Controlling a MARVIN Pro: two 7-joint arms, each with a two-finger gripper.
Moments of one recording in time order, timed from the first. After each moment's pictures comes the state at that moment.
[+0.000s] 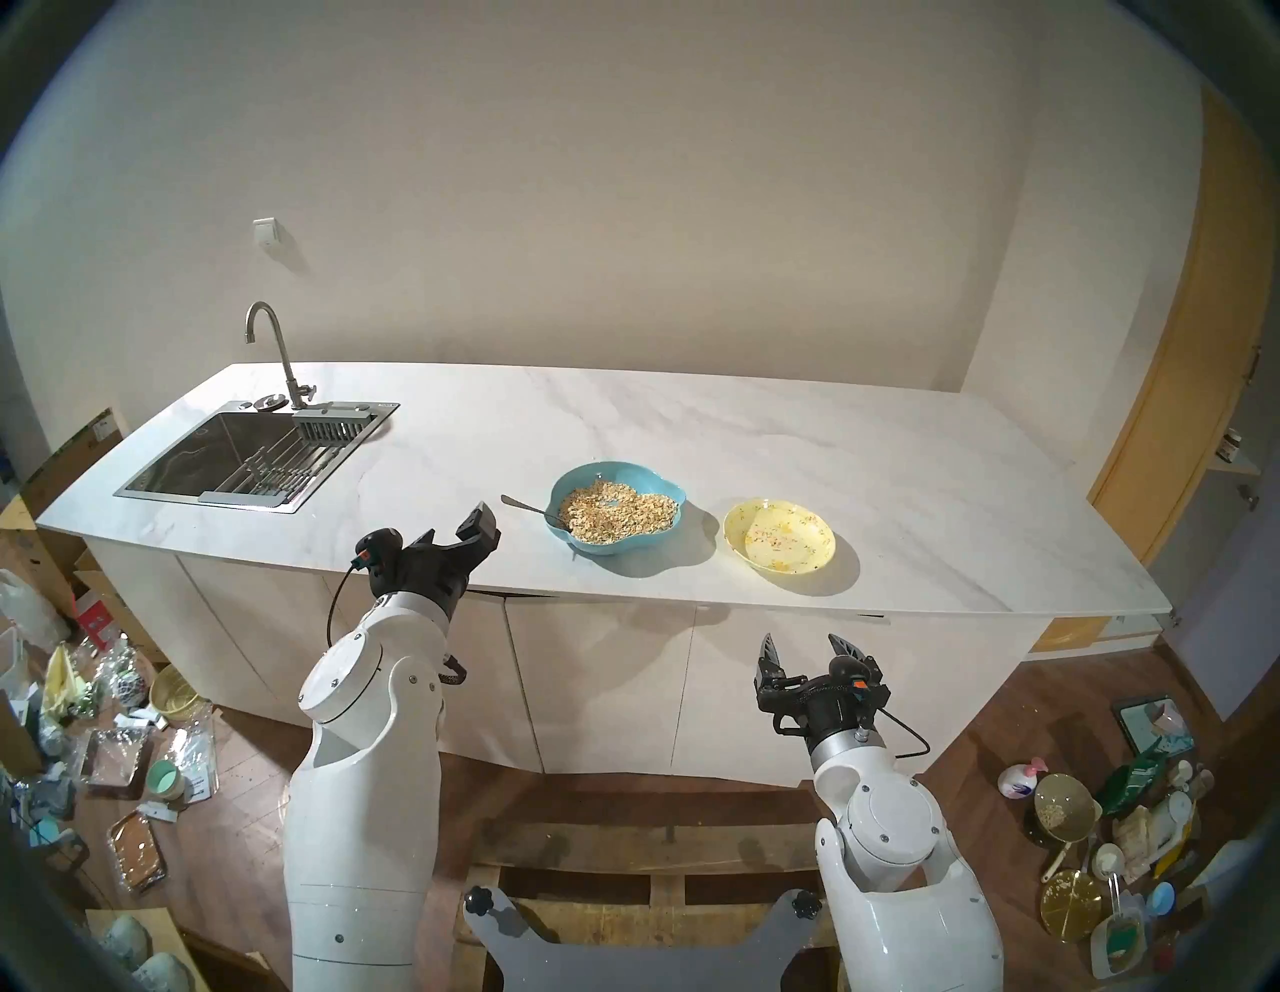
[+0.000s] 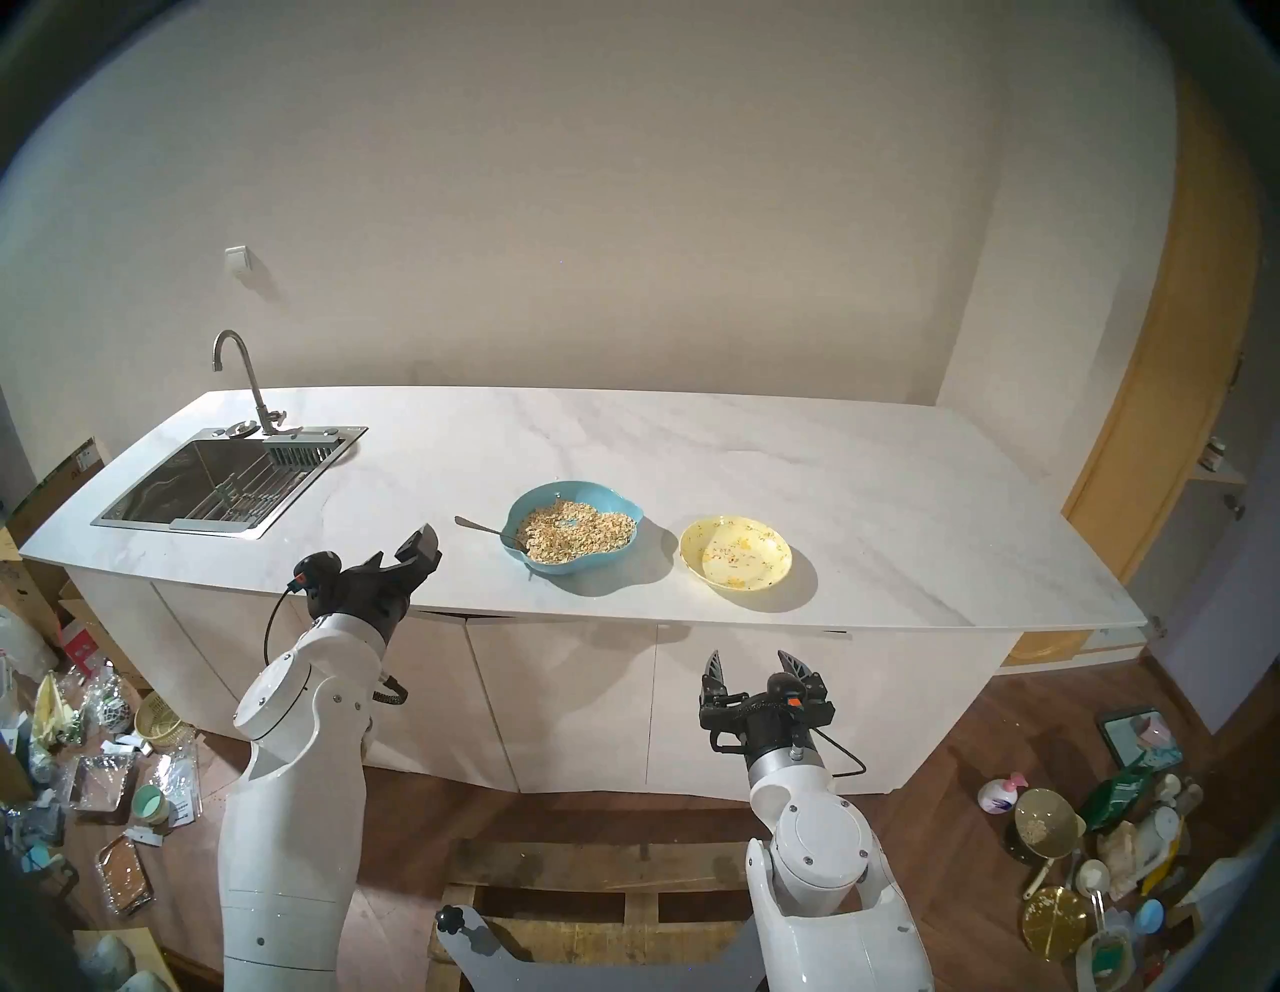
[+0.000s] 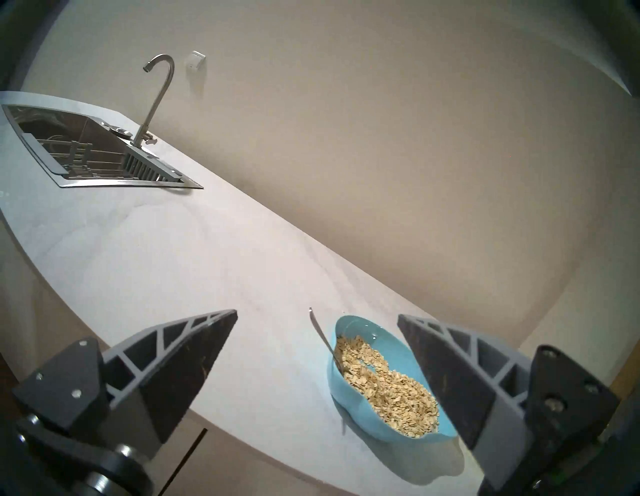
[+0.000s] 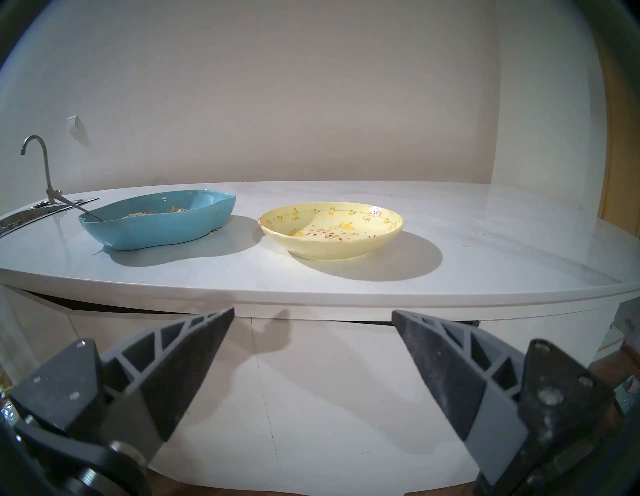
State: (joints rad) left arm 1.63 -1.59 -1.74 -1.83 -0.55 0.24 0.02; right arm -1.91 -1.57 1.54 -1.78 0.00 -0.01 -0.02
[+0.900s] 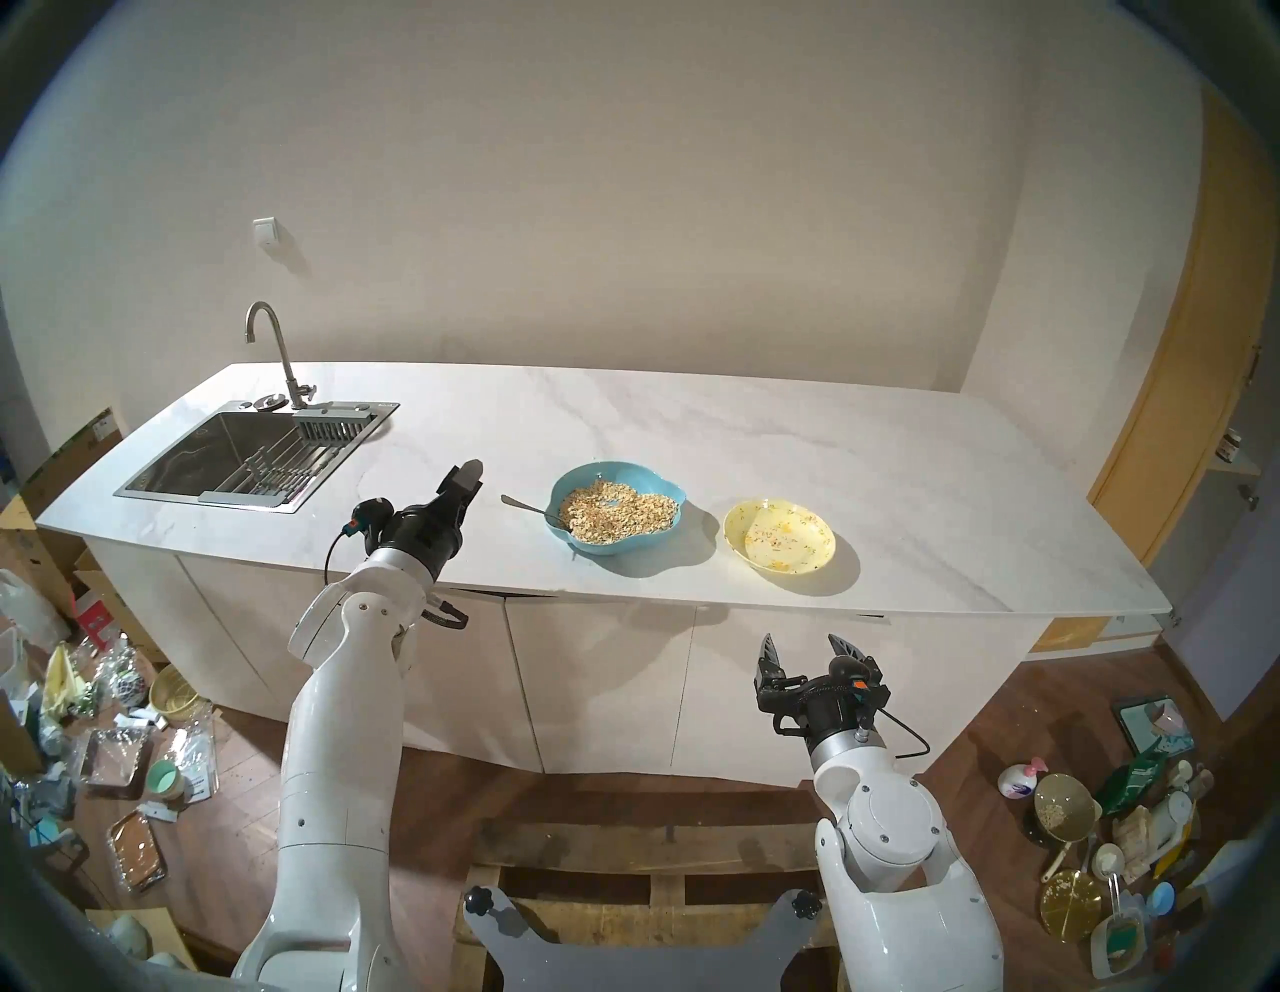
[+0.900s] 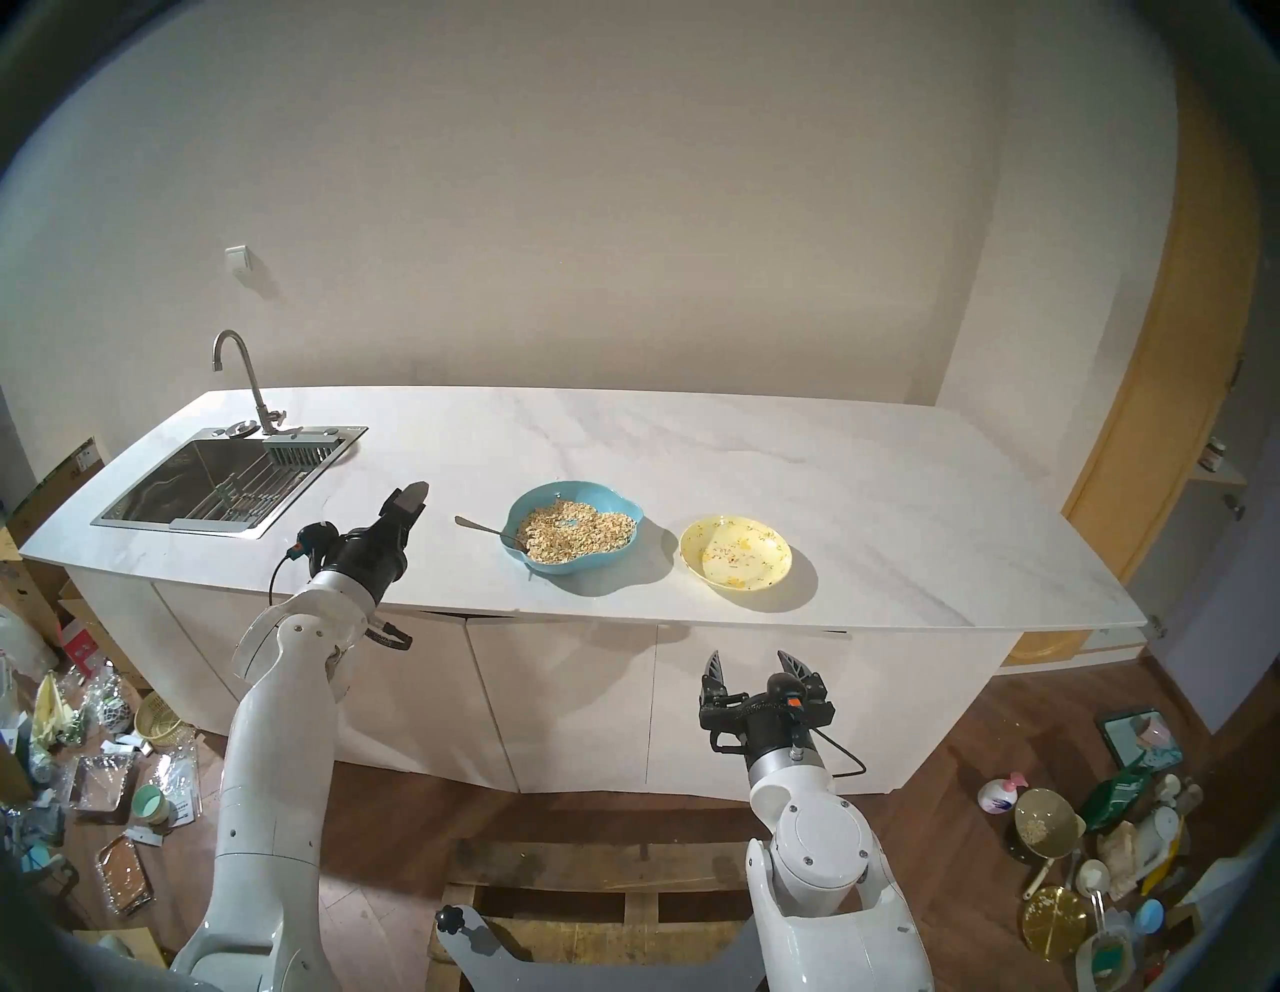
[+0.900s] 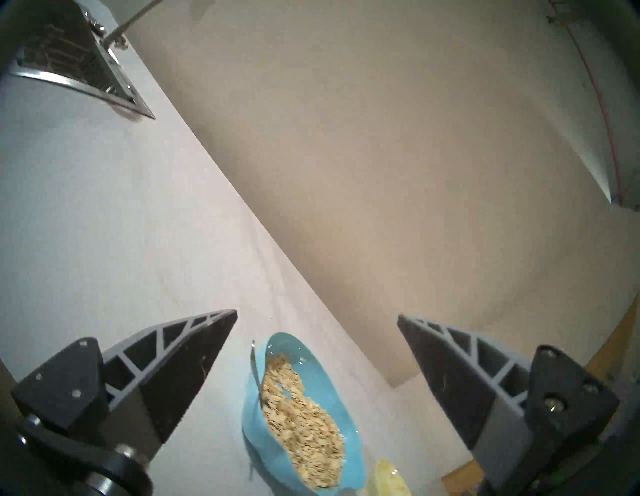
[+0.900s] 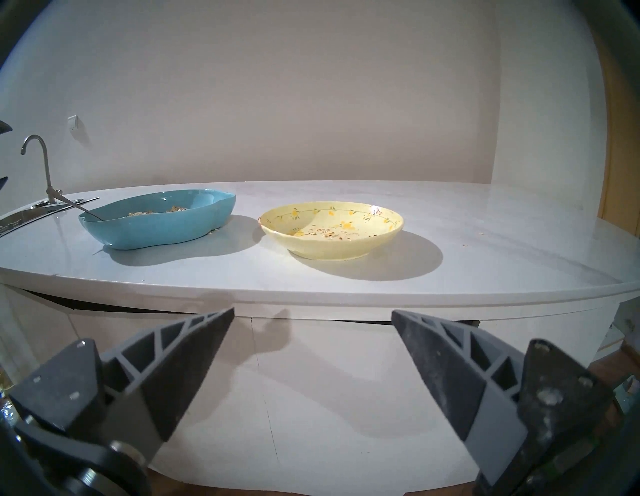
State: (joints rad) left arm 1.38 -1.51 -1.82 -1.50 -0.98 0.36 -0.20; right arm -1.91 -1.57 1.54 -1.78 0.00 -0.01 -0.01
